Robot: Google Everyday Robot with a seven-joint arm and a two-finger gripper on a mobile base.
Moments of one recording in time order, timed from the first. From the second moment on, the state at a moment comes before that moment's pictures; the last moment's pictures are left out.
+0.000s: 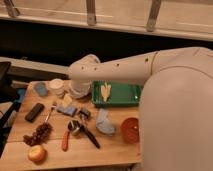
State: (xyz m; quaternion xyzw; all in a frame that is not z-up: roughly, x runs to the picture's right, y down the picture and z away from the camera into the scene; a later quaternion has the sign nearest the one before) arm -0.154 0.048 0.746 -0.31 -0.05 0.42 0.85
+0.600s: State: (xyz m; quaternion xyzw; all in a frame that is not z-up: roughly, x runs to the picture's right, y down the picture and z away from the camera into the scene) arm -0.214 0.034 0.783 -0.32 -0.11 0.39 0.86
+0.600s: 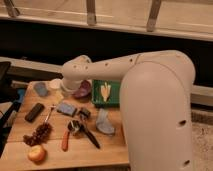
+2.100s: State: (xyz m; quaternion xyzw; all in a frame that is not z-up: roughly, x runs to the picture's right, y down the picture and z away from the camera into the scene) arm -0.289 0.077 0.846 -0.37 -0.11 0.35 0.85
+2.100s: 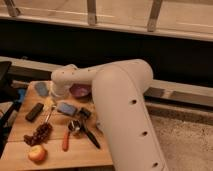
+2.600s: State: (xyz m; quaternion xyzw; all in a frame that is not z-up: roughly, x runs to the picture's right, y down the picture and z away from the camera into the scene) arm -0.274 0.101 0.877 -0.40 -0.08 0.34 0.85
